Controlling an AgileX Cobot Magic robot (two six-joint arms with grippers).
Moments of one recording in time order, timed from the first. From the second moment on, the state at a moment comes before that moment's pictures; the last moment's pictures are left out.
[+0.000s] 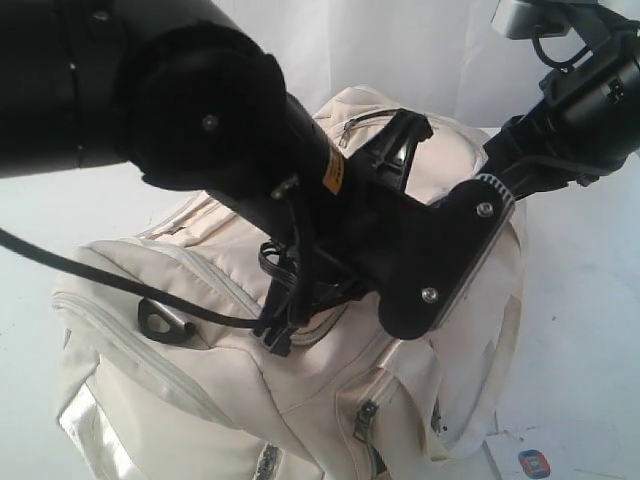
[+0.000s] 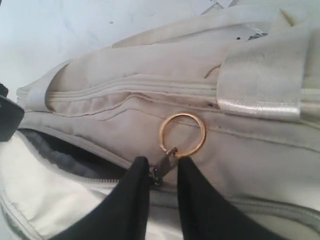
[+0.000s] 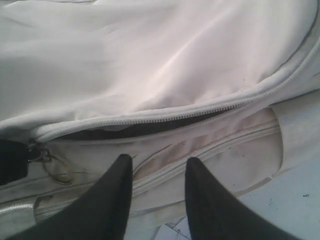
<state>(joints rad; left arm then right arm) -1.06 1.58 -1.37 0.10 0.76 1.26 0.27 1.41 -1.24 0.49 1.12 -0.57</state>
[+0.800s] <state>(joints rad) -1.07 1.60 -1.37 -0.03 0.81 1.26 0.27 1.41 -1.24 0.49 1.12 -0.57</state>
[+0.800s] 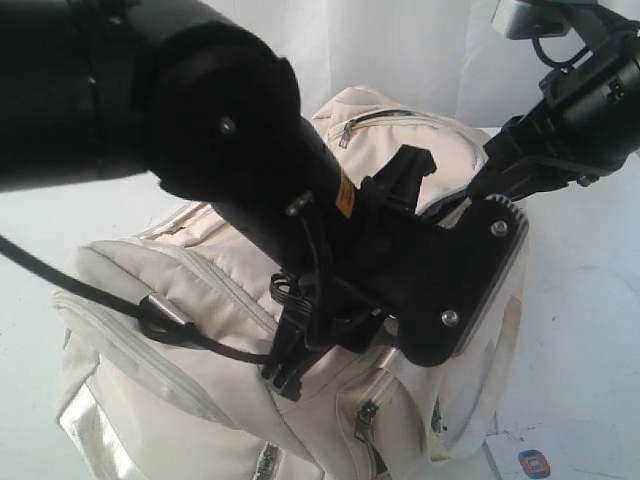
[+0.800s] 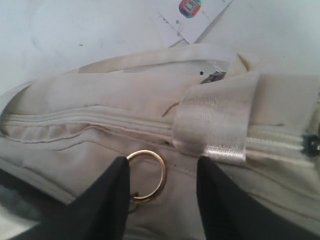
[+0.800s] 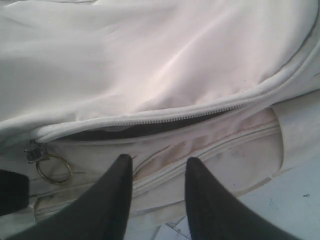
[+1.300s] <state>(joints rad) -1.08 1.67 -1.37 0.17 0.73 1.13 0.27 1.41 -1.24 0.49 1.13 -0.57</state>
